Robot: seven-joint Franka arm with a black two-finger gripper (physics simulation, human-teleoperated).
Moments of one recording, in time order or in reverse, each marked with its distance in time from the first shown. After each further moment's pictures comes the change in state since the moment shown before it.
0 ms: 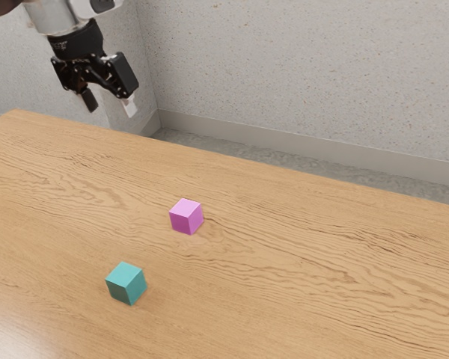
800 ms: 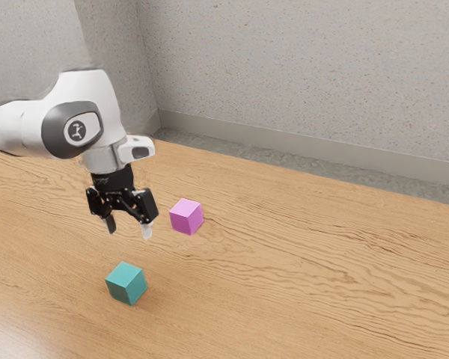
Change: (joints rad) arm -0.062 0.075 0.103 -0.494 -0.061 0.300 0.001
